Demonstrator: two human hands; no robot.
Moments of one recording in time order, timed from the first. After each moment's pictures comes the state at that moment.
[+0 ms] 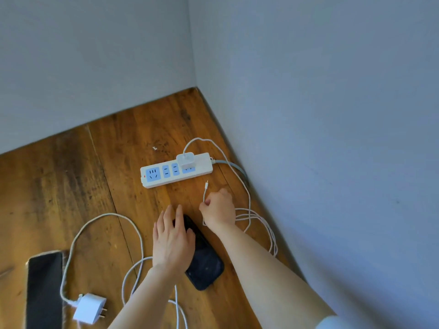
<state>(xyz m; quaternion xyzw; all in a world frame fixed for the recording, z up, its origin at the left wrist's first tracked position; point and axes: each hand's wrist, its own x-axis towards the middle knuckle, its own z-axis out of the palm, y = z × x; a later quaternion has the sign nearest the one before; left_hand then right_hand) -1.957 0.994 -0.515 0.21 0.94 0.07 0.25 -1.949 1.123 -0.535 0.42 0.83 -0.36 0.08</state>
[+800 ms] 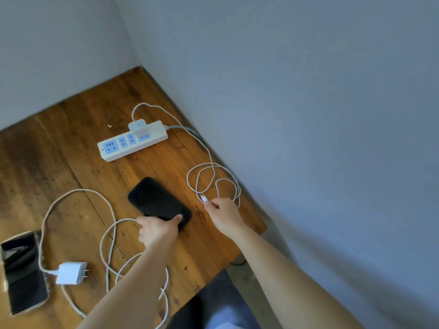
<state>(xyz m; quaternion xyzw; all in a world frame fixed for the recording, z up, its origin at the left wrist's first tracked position) -1.874 0.992 -0.523 -0.18 0.91 0.19 0.32 -1.767 1.103 -0.505 0.44 0.70 -0.55 0.08</state>
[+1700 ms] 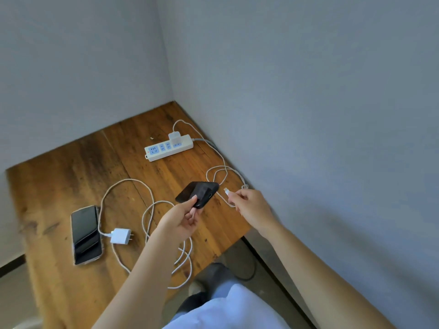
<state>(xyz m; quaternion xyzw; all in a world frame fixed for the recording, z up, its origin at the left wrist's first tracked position) -1.836 0.904 -0.383 -0.25 0.50 0.61 0.56 -1.697 1.033 -0.369 0.42 0.72 -0.55 -0.08</state>
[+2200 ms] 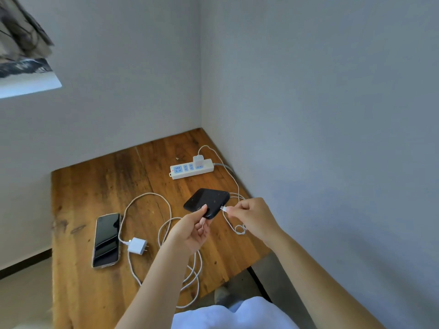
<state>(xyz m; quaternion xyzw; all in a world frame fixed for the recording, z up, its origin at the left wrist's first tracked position) -1.836 0.887 -0.340 -0.22 0.45 0.69 0.53 -1.730 1.022 -0.318 0.33 0.78 -0.52 -0.07</state>
